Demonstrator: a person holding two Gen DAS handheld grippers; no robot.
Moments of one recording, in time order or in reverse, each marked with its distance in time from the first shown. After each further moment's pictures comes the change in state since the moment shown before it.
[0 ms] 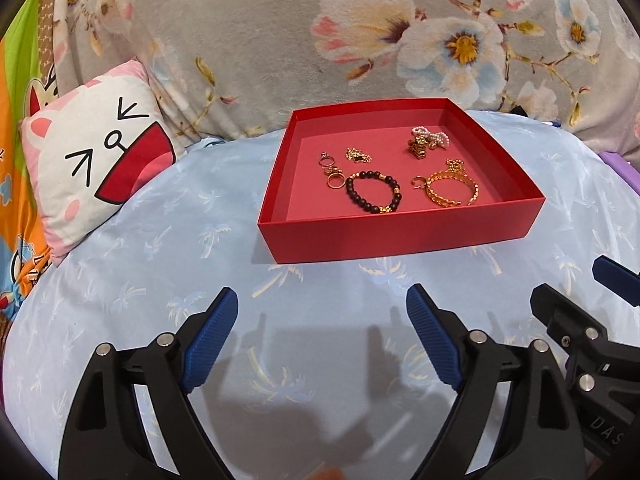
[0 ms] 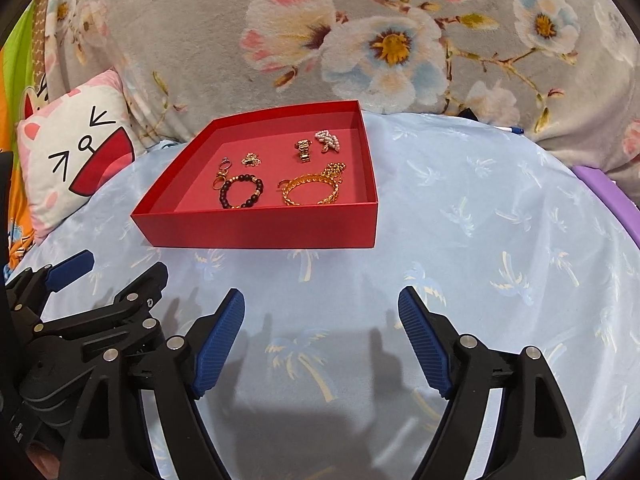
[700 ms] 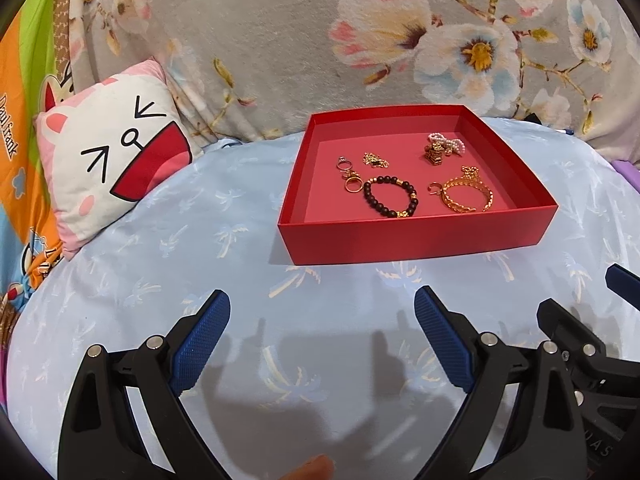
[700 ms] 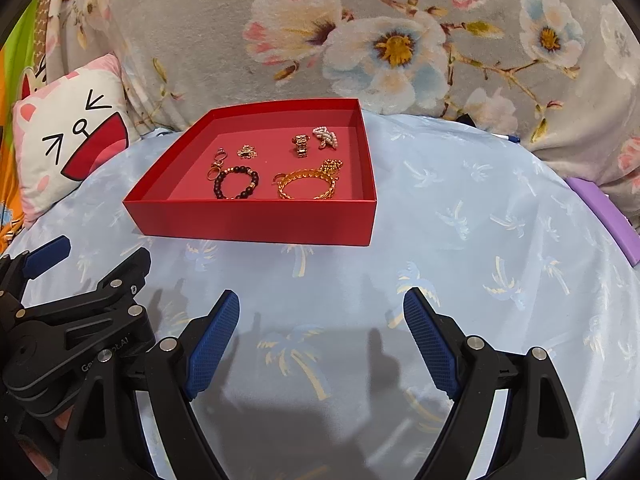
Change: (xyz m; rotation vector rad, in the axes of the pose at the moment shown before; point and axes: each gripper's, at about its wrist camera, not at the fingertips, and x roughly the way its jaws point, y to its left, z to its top) left arm -0.002 0.004 -0.001 -0.023 -0.015 0.053; right arm 0.003 0.007 -0.003 -0.055 0.007 -0.049
